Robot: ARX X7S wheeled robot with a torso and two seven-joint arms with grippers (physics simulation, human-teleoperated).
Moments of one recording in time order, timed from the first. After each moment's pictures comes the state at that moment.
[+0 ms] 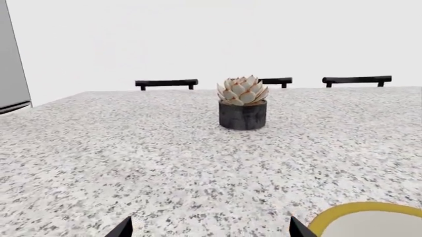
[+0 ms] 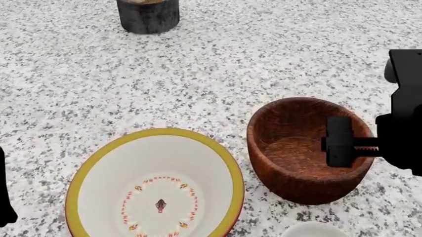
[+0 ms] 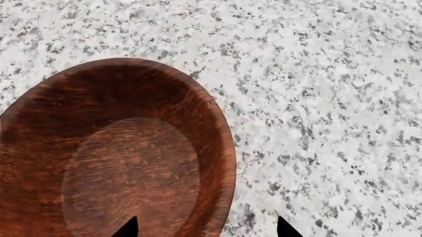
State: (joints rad) left arm -0.22 -0.45 -0.28 0.84 -0.70 -1.01 -0.29; right arm 1.35 0.66 -0.41 0.44 1.26 1.53 0.55
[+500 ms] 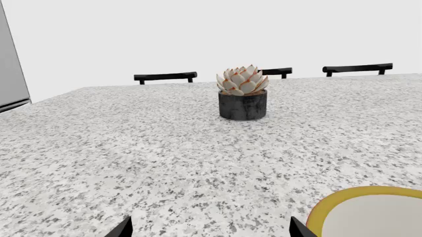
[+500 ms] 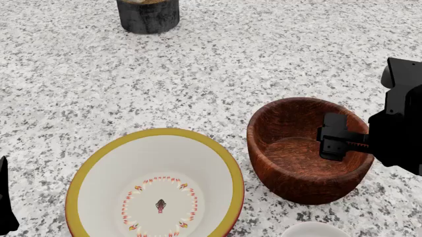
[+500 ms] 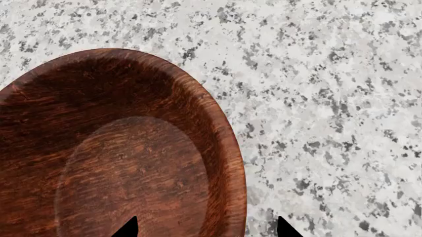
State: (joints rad) left arm -0.18 -0.47 -0.26 0.81 -0.68 -0.97 -0.28; right arm 1.52 0.55 -0.69 0.91 1.17 1.34 0.28
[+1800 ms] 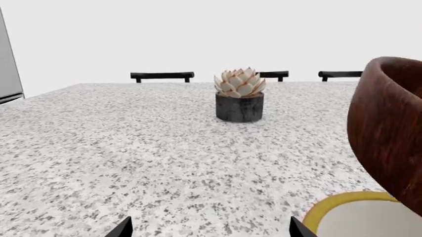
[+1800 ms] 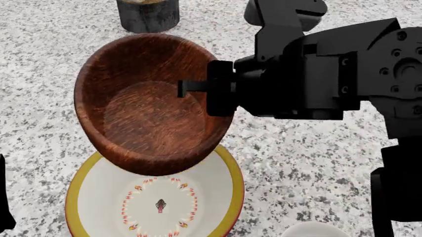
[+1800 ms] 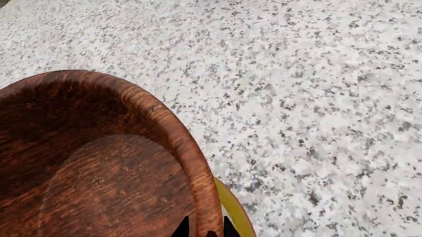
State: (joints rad) left arm -0.18 -0.48 -0.29 0.81 -0.75 -0.97 -0.29; right arm 1.50 0.33 -0.47 0.59 1.59 1.37 0.62
